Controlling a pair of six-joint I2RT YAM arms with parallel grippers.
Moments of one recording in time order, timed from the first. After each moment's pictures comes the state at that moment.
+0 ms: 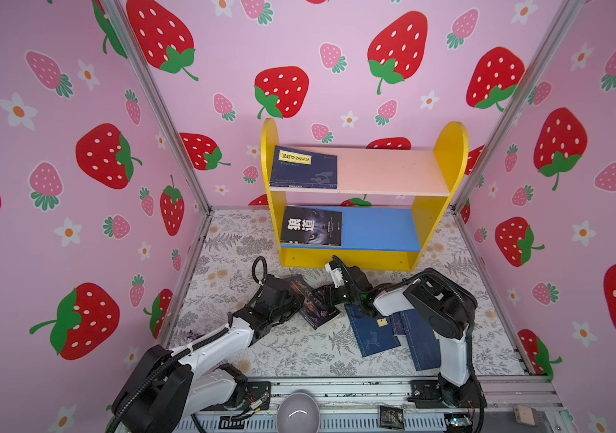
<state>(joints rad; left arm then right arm) -0.54 1.14 0.46 -0.03 0.09 -1.15 0.88 1.97 0.85 0.61 -0.34 0.58</state>
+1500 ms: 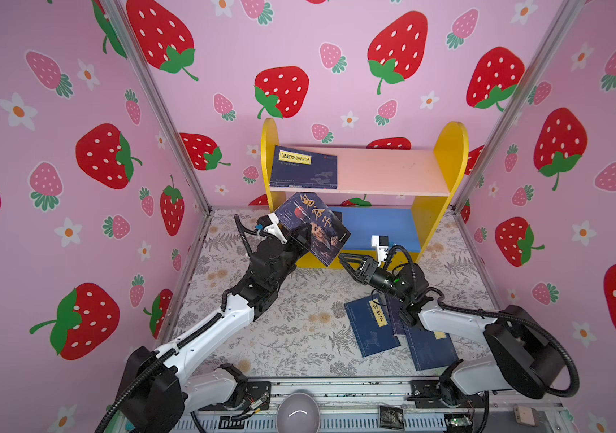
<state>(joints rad) -0.57 1.19 0.85 0.34 -0.13 -1.02 0.76 1.46 0.59 1.07 -0.44 1.21</state>
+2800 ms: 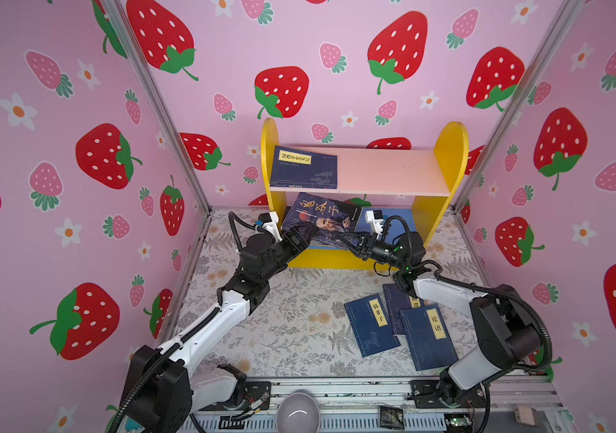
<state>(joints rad) -0.42 1.22 0.84 0.33 0.23 -1.02 0.58 1.60 0.88 0.93 -0.77 1.29</state>
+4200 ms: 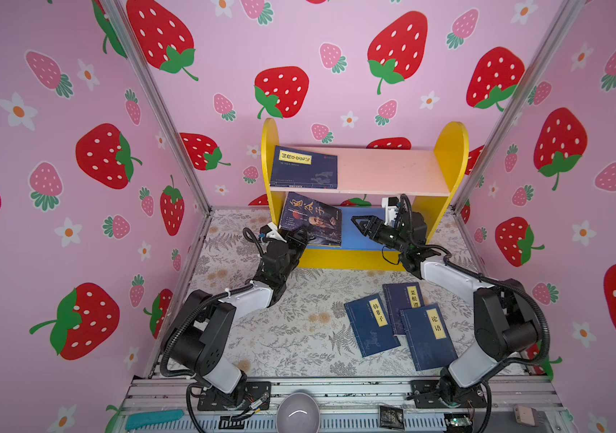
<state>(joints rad) -0.44 1.59 0.77 0.82 -0.10 -1.26 0.45 1.67 1.07 0.46 -0.51 0.80</state>
